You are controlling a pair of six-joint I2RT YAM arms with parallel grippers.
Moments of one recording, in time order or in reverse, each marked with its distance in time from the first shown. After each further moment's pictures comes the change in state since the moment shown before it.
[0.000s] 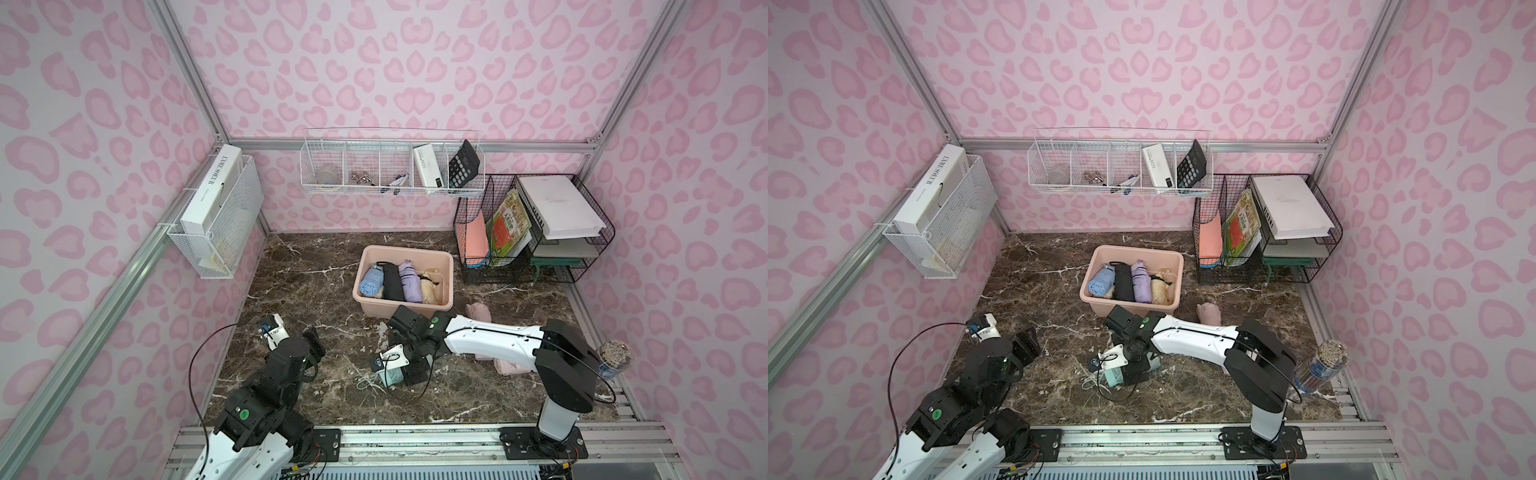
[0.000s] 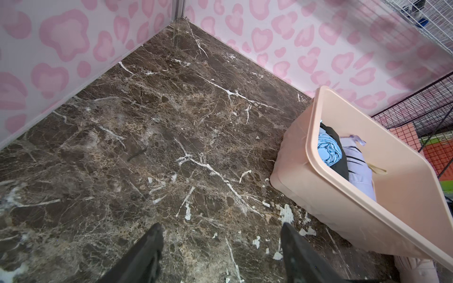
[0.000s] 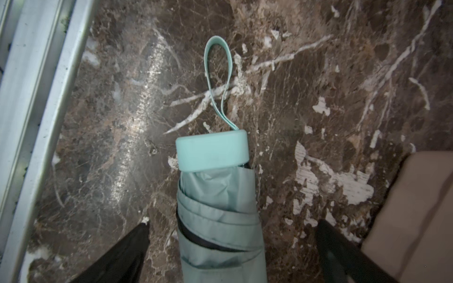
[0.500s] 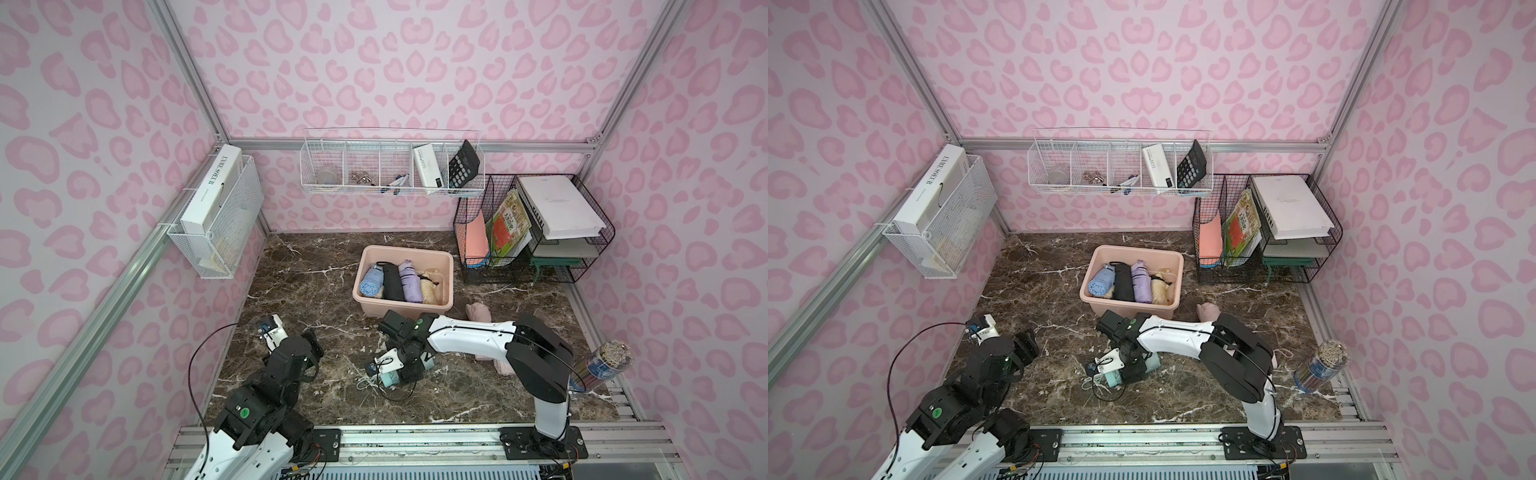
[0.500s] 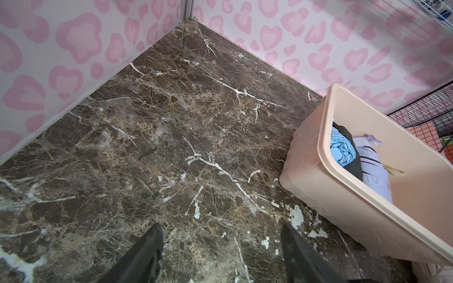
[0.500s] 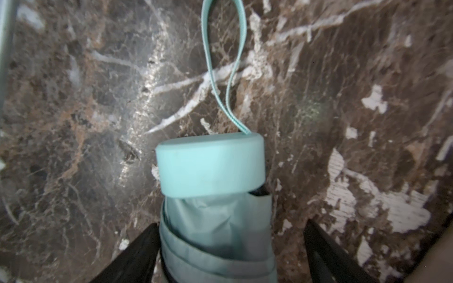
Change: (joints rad) left arm 0.000 0.019 0.011 -0.030 -0.022 0.000; right arm 0.018 0.127 0.061 -0.051 0.048 -0.011
